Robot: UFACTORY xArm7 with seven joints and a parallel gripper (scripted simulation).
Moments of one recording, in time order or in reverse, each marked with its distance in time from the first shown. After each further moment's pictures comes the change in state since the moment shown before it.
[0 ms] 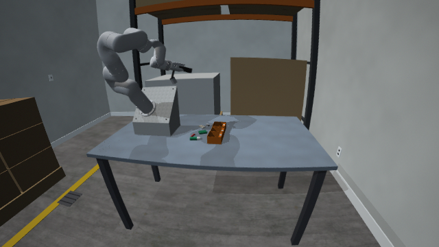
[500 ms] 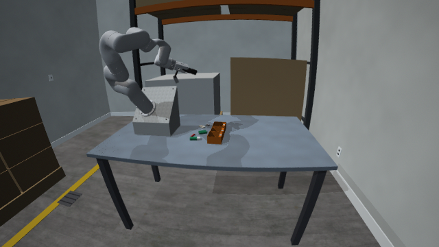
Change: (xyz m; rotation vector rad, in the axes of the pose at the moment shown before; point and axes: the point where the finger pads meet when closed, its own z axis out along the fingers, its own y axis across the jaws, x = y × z) arm 0.009 -0.040 0.022 0.123 0.078 0.426
